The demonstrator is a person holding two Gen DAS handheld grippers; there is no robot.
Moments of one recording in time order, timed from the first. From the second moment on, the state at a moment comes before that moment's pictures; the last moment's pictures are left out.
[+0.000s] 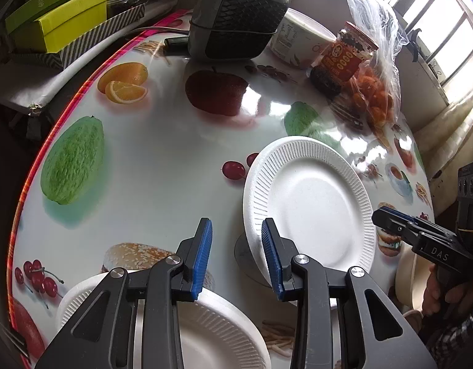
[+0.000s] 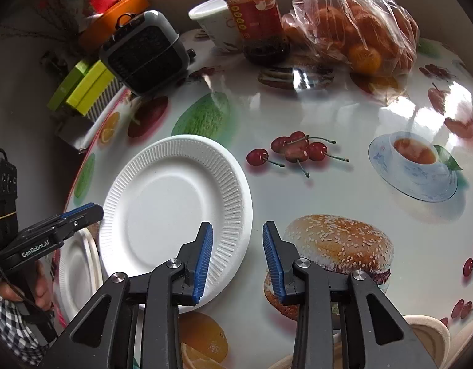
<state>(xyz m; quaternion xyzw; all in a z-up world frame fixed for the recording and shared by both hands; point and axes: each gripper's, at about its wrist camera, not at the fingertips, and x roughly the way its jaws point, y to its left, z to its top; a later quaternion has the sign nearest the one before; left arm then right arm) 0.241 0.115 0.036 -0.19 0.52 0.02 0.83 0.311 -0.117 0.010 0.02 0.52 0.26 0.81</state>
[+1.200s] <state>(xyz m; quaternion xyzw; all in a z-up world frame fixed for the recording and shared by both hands) 0.245 0.111 0.035 -0.18 0.52 0.01 0.83 0.307 -0.111 0.012 0.02 0.53 0.26 0.81</state>
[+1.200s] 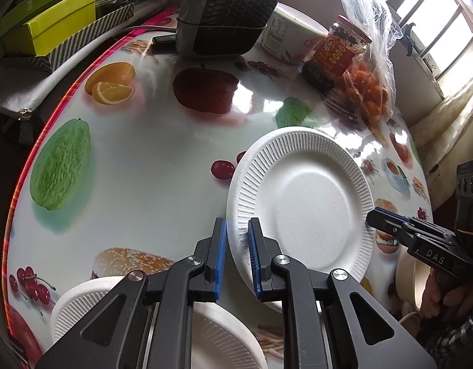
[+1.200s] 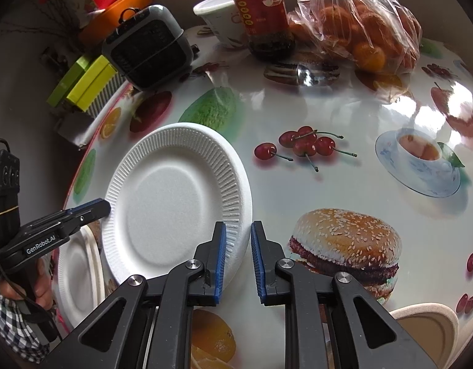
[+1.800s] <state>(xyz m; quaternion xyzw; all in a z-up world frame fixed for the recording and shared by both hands) 0.227 0.112 0.057 -0.18 0.50 0.01 0.85 0.287 -0.111 0.030 0.02 0.50 0.26 0.82</state>
